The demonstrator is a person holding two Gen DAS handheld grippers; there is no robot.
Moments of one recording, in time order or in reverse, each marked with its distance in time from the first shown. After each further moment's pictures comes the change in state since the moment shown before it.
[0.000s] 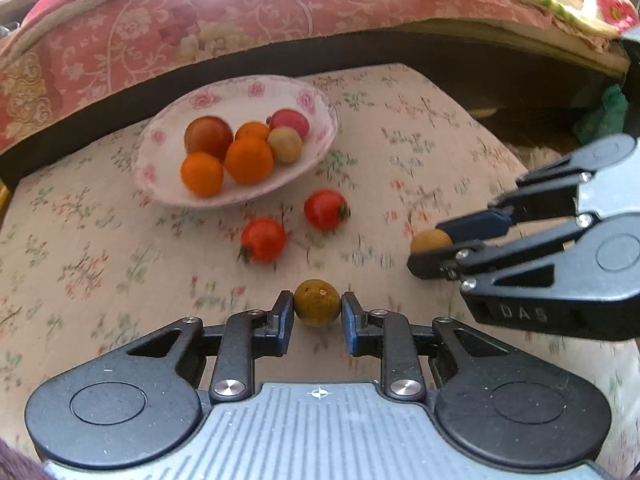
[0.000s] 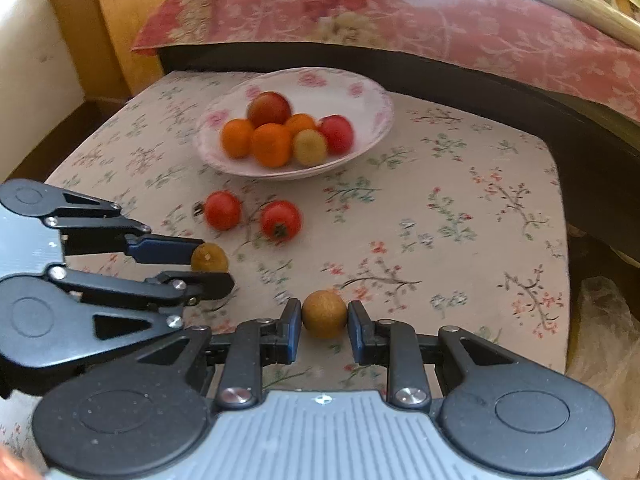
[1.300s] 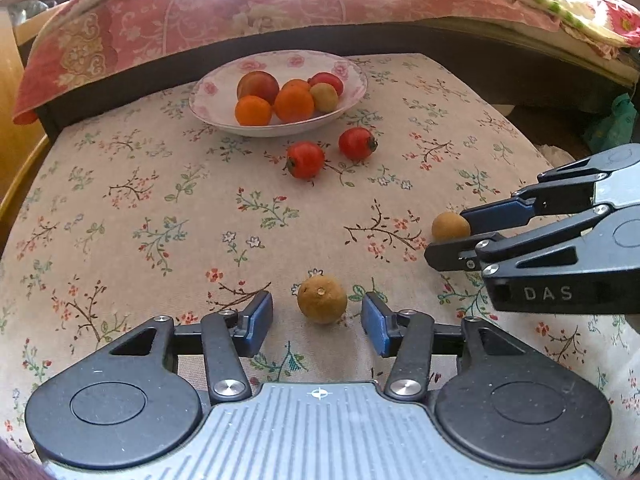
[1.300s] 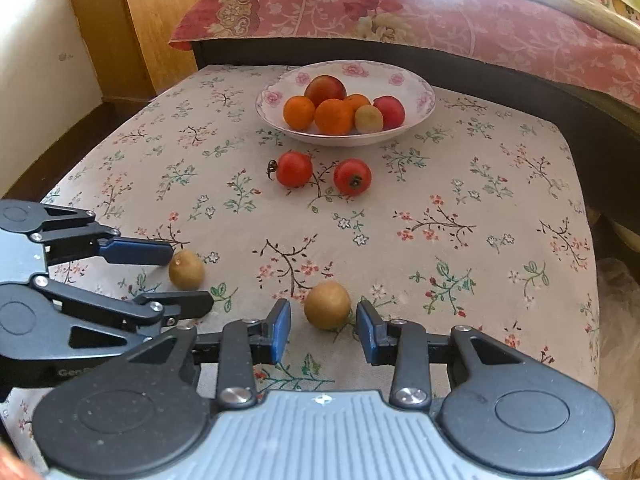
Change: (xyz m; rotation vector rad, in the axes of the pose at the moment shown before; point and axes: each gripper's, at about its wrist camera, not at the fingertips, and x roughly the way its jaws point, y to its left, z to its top) left arm -0.026 0.012 -0.057 -0.079 -0.022 0.036; right arm -0.014 0.040 -0.038 0.015 -0.040 0.007
